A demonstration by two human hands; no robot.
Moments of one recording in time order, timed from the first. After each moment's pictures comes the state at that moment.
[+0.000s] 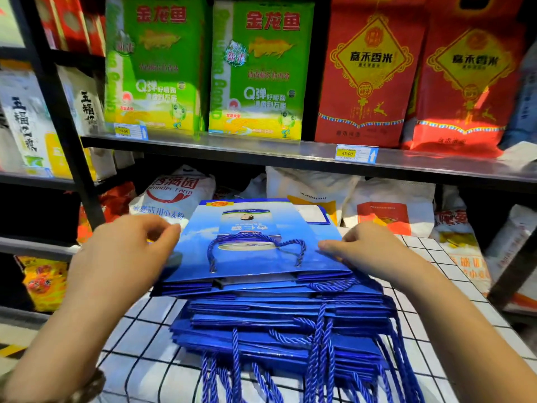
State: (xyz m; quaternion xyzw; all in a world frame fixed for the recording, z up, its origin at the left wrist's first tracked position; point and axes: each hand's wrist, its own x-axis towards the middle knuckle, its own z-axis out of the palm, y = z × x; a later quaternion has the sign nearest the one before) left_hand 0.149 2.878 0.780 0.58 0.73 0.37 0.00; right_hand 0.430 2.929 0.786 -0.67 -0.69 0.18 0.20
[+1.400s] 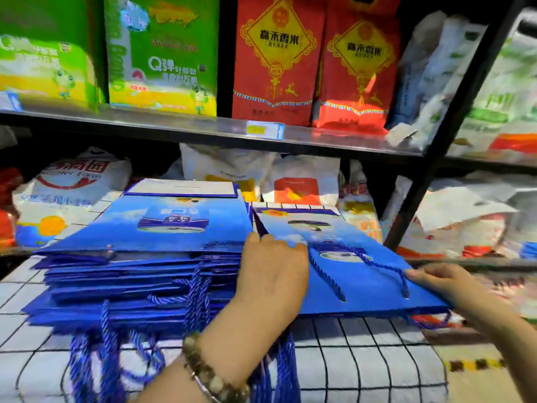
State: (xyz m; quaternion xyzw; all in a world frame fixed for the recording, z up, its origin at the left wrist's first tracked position) left_hand 0.409 2.857 0.739 0.85 0.49 0.17 -0.12; right_hand 0.662 2.812 0.731 -0.72 -0.50 0.29 0.38
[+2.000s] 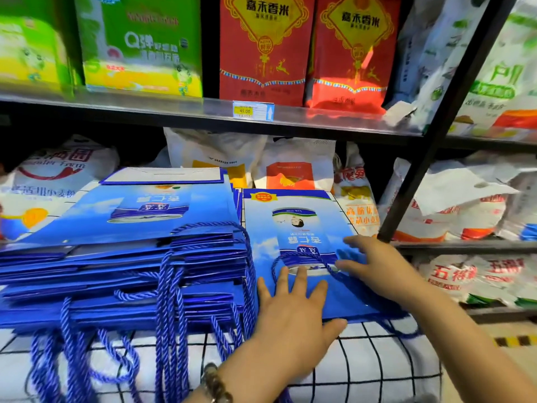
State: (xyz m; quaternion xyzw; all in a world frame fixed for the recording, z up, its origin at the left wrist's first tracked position) left_hand 0.449 2.844 0.670 0.88 0.46 -0.02 0.13; right_hand 0.621 2.864 0.704 -0.75 -0.63 0.12 0.17
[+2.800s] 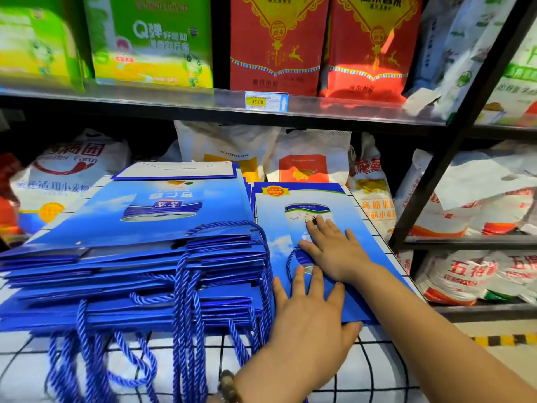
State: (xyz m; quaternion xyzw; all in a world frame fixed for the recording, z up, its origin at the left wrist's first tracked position) left_hand 0.448 2.844 0.674 0.88 0.47 -0.02 0.11; right_hand 0.573 2.934 0.661 -0.71 -0.70 0.09 0.01
